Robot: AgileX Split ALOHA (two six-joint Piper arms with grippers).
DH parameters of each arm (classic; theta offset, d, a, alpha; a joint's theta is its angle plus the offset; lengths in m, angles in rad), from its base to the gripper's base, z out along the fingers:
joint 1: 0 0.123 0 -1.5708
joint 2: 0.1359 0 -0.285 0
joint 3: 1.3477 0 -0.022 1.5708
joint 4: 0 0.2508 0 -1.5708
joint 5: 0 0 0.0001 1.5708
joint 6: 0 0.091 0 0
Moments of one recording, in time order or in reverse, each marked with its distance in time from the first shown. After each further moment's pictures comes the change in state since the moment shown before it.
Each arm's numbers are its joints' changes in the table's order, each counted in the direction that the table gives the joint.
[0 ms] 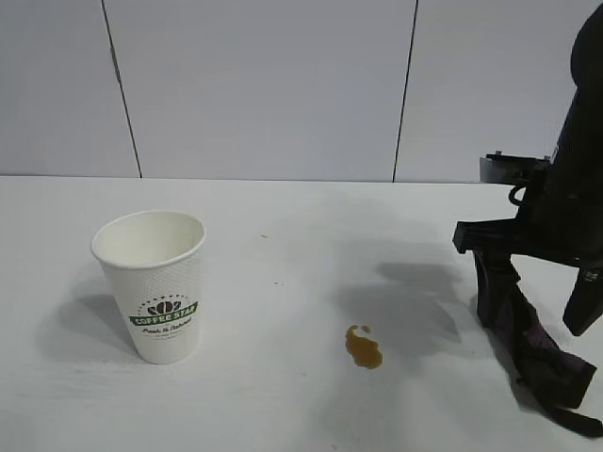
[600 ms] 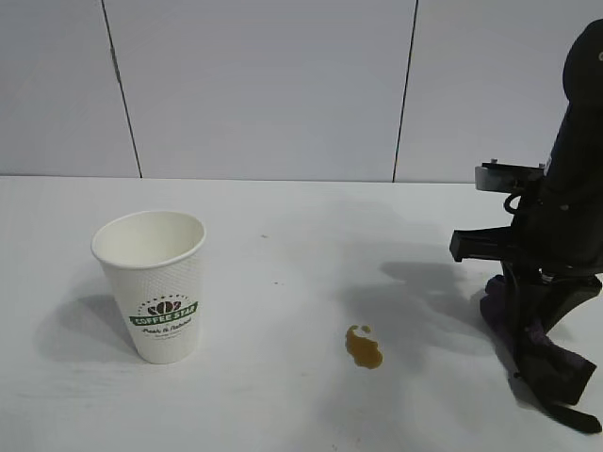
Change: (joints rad) left arm 0.000 0.000 0.000 0.001 0.000 0.000; right arm 0.000 0.007 0.000 -0.004 -0.024 0.000
